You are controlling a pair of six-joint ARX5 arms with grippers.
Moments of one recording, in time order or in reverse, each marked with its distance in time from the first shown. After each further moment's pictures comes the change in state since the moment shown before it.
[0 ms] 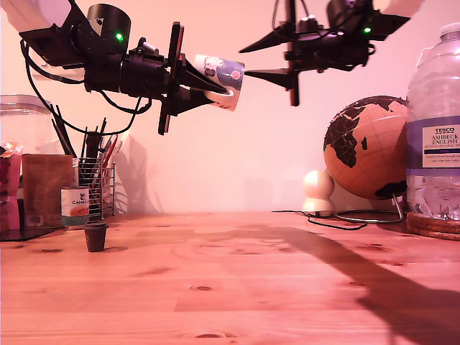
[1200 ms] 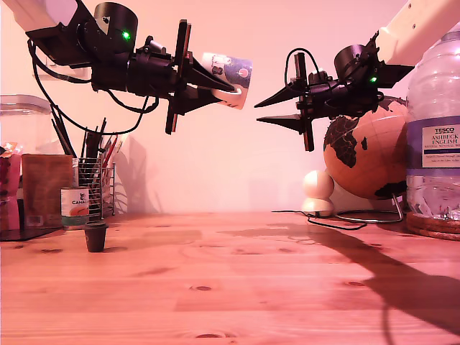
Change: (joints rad) left arm -0.022 0.000 0.000 0.005 -0.001 0.000; right arm -0.066 0.140 0.000 0.004 -0.005 0.018
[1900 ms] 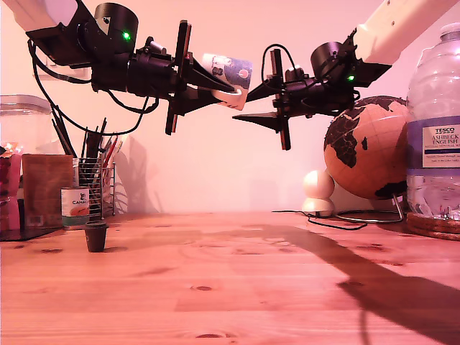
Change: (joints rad) left arm 0.000 0.000 0.000 -0.004 0.001 -0.001; right arm 0.058 0.001 0.000 0.019 0.023 0.000
